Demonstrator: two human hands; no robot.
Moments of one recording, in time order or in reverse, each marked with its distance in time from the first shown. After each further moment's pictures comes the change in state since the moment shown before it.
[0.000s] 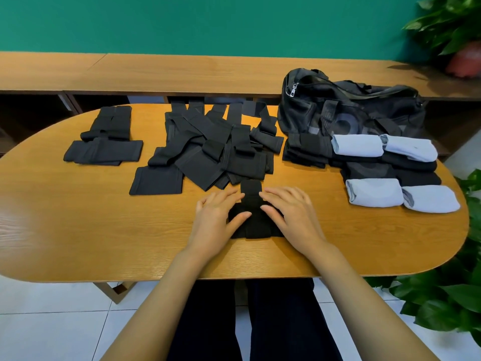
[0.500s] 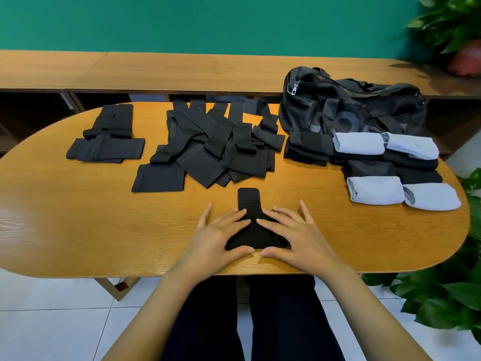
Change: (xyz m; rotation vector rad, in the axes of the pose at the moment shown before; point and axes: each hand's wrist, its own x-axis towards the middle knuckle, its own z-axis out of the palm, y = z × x) left_hand -0.040 -0.010 -0.005 0.029 -0.198 0.201; right_hand -0.043 0.000 -0.006 -0.013 -0.253 -0.147
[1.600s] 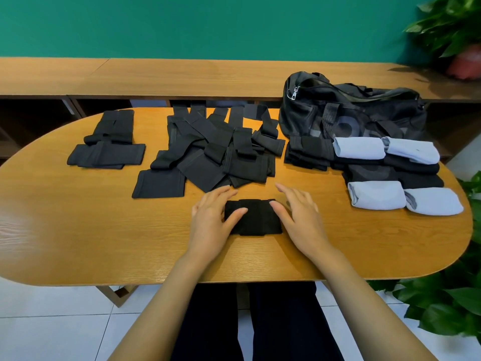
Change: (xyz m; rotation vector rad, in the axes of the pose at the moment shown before) left_hand 0.039 0.000 -0.008 -0.165 0.310 -0.307; right_hand 0.039 -0.006 -0.021 0.285 0.186 0.414
